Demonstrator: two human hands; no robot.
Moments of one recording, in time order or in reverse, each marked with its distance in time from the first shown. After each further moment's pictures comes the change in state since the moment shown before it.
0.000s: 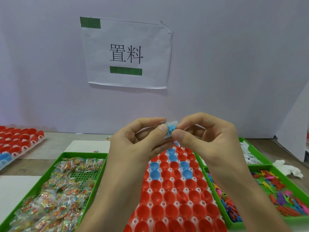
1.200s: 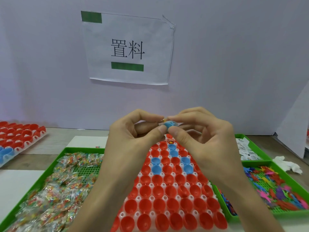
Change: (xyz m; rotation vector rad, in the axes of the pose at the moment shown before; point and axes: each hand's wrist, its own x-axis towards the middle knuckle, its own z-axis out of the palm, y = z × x) left_hand 0.010 -0.003 -0.017 0.244 -0.055 0.136; right_hand -0.005 0.005 0.013 -0.186 0.054 -0.088
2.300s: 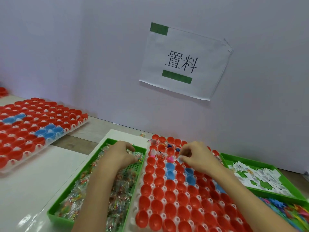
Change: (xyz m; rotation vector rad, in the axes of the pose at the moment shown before) left_hand 0.026 -0.067 -0.161 0.819 0.018 -0.625; right_hand 0.054 0.127 0.084 -0.878 -0.618 0.220
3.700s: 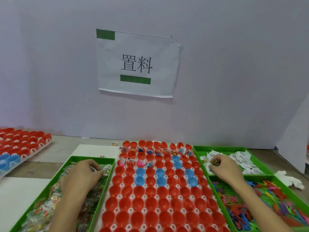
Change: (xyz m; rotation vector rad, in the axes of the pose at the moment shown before) left_hand 0.013 -0.004 0.035 0.198 0.282 -0.080; right_hand -0.077 0.167 -0.006 0.105 0.213 0.629
